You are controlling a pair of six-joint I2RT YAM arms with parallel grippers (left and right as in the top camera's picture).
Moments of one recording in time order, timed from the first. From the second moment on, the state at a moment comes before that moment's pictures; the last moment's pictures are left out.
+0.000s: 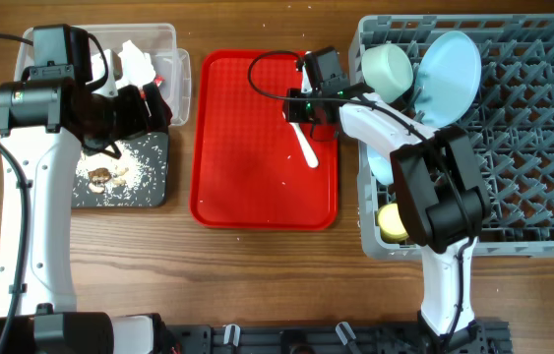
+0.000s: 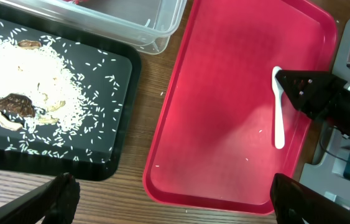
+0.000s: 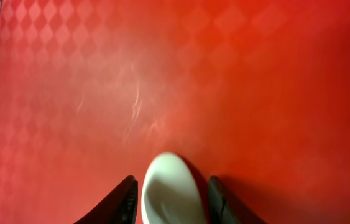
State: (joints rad) left arm 0.07 1.53 1.57 -1.23 0.21 -0.26; right arm 0.41 2.21 1.50 -0.30 -0.20 0.40
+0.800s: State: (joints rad) left arm 0.07 1.53 1.57 -1.23 0.21 -0.26; right arm 0.41 1.70 1.51 -0.81 -0.11 0.37
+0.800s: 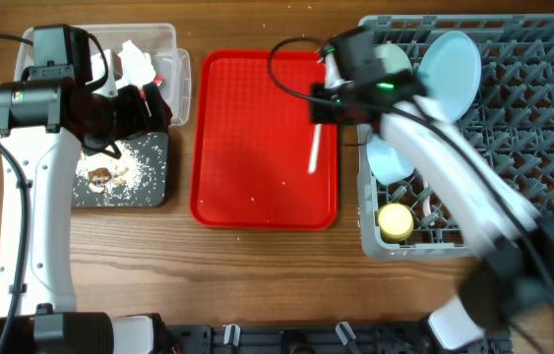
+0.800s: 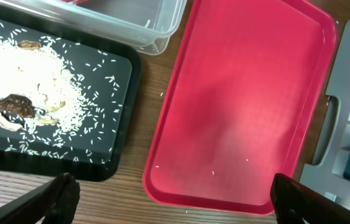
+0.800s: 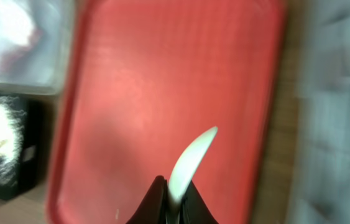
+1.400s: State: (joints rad) left arm 0.07 1.53 1.57 -1.23 0.21 -0.26; right arm 0.06 1.60 1.24 -1.03 0.30 -0.11
